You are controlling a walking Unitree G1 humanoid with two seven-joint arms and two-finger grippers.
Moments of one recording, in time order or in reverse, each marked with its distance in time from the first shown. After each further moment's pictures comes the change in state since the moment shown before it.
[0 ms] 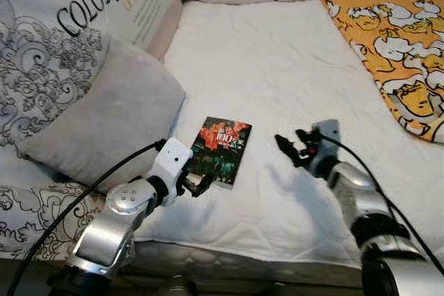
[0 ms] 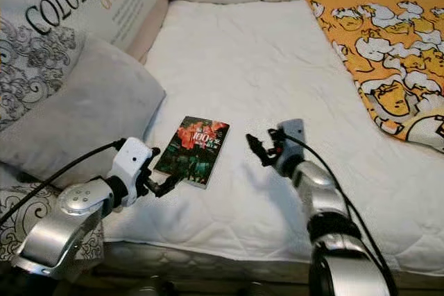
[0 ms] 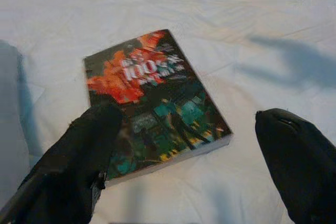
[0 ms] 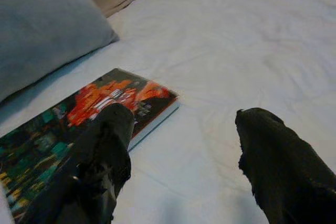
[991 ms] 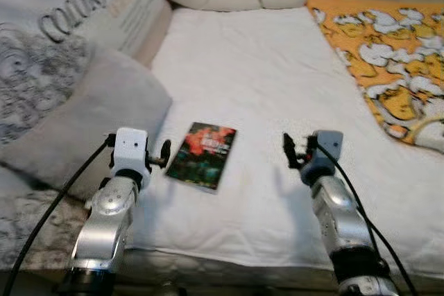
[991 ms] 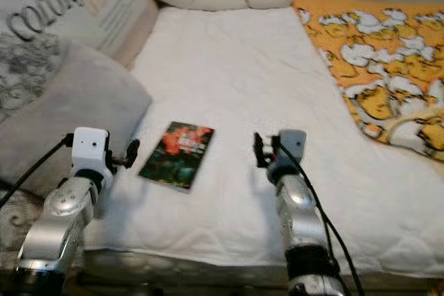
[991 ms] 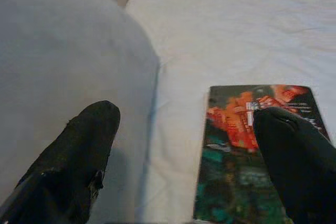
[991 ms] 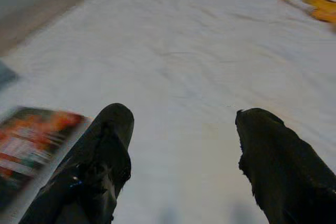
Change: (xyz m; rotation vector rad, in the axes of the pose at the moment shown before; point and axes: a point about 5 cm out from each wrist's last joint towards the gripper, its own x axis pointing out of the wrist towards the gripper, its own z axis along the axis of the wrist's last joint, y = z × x) left arm -0.014 0.046 -0.013 -0.138 -0.078 0.570; right arm -0.012 0.034 -0.019 0.073 -0.063 -0.361
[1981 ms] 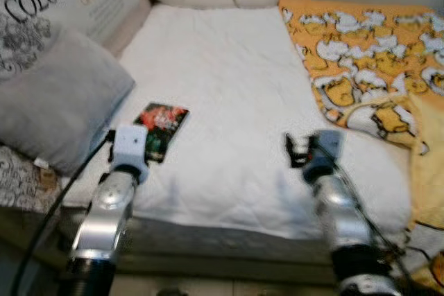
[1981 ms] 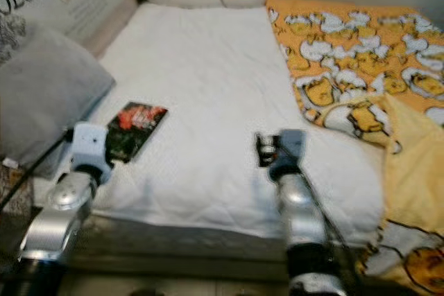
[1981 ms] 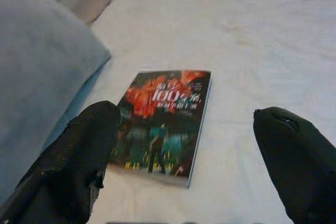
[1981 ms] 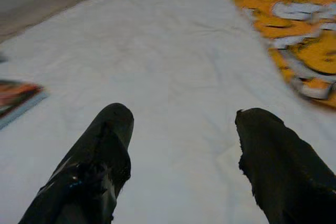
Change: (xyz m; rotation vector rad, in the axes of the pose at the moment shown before) left arm 0.010 0.011 -0.002 0.026 -0.003 0.041; right arm 0.008 0.019 0.008 -0.025 -0.028 0.060
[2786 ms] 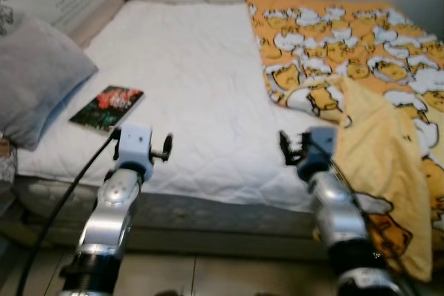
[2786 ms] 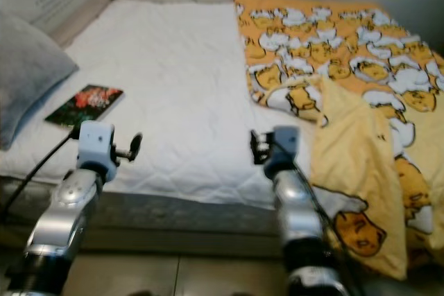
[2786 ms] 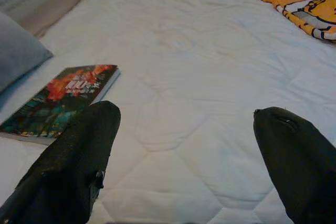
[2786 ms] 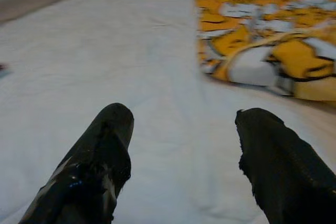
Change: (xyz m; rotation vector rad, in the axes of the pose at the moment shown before) left arm 0.006 -0.006 0.002 0.004 -0.025 -0.027; right arm 0.006 0.007 0.003 -0.006 0.001 0.024
